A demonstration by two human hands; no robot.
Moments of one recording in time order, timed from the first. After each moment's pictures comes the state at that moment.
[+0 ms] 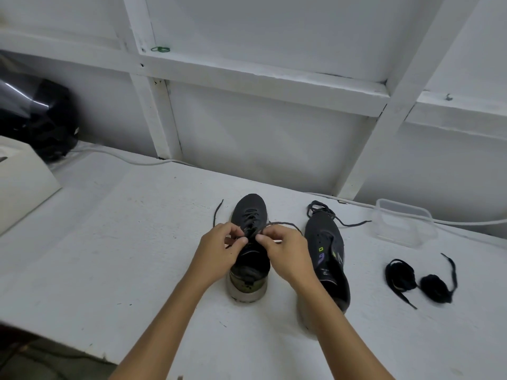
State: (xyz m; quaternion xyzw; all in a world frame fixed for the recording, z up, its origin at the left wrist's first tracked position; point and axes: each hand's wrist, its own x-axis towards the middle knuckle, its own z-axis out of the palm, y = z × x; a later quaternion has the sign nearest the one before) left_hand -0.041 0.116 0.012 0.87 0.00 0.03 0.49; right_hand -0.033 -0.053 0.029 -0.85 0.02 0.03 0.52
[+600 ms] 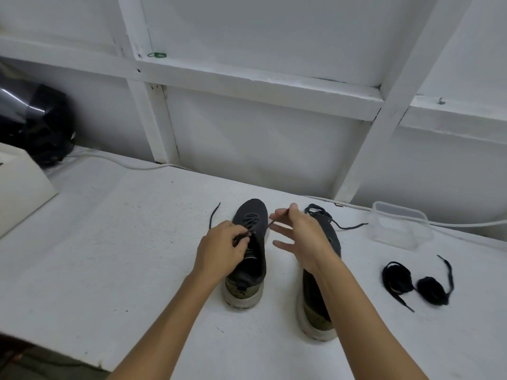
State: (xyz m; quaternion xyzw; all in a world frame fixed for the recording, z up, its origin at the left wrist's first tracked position) left_hand -0.029 0.101 0.024 0.93 -0.01 0.04 0.35; right_hand -0.008 -0.077 0.074 -0.65 0.16 0.14 0.72
